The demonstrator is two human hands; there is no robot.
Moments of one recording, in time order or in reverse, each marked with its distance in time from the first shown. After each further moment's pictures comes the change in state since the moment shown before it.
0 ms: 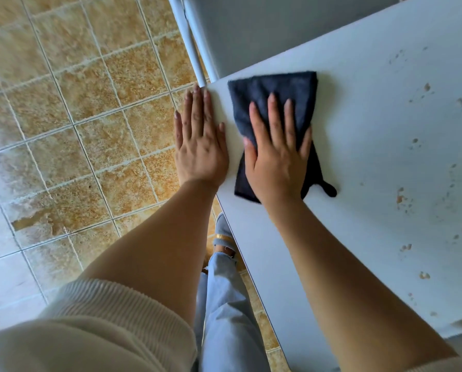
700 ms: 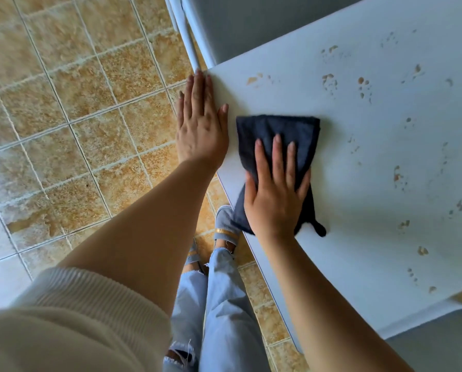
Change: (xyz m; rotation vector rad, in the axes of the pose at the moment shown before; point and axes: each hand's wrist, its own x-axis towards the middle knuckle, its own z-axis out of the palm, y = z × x) left_hand 0.003 -0.001 -0.012 -0.018 -0.040 0.052; right_hand -0.095 -0.012 -0.015 -0.034 -0.056 0.147
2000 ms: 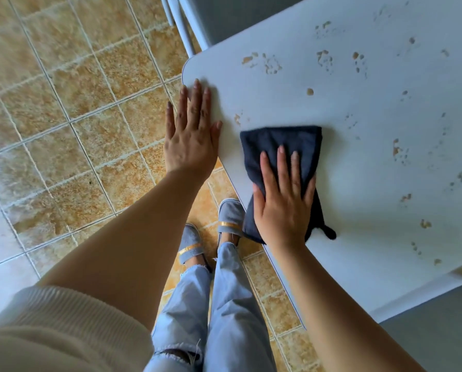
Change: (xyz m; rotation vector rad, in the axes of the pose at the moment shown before) left_hand -0.050 -0.029 -0.007 0.206 -0.105 0.127; right_hand -0.056 0.023 -0.006 -0.014 -0.068 -0.038
